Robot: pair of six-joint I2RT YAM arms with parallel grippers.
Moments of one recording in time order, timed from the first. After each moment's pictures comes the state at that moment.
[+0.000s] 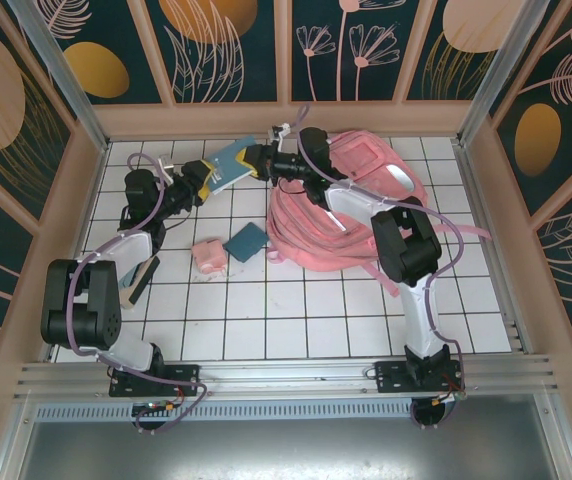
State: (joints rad) left arm -0.05 1.55 0.81 0.57 0.68 -1.30; right arm 0.57 2.15 1.62 0.51 -0.83 1.38
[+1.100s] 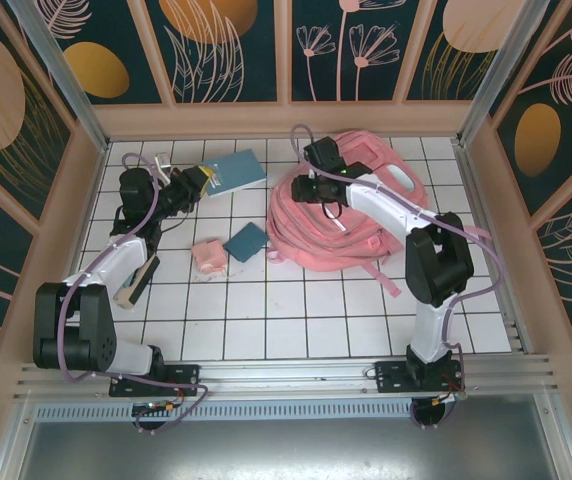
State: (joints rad) left arm -0.06 1.42 0.81 0.40 0.65 -1.22; right arm 0.56 1.90 1.56 -0.58 0.01 0.38
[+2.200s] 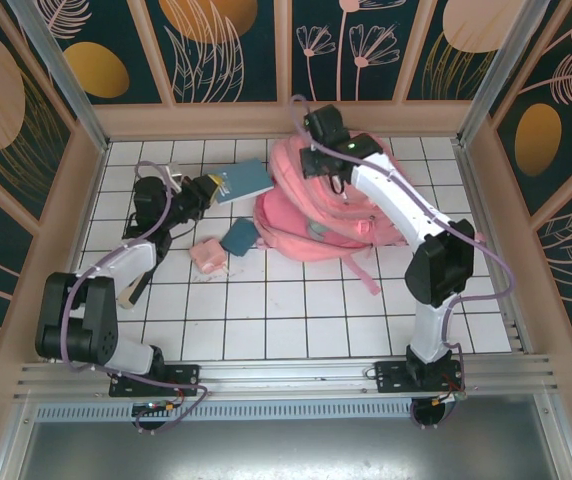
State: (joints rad) left arm -0.14 1.48 0.74 0.51 0.58 -1.26; right arm 0.56 1.90 1.92 -0.83 0.18 0.21
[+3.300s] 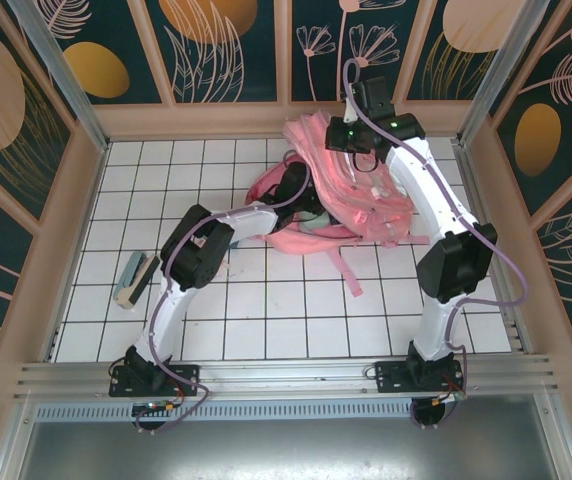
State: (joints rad) left arm -0.69 2.34 1.66 0.32 0.38 -1.27; right arm 0.37 1.88 2.00 -0.84 -0.18 0.37
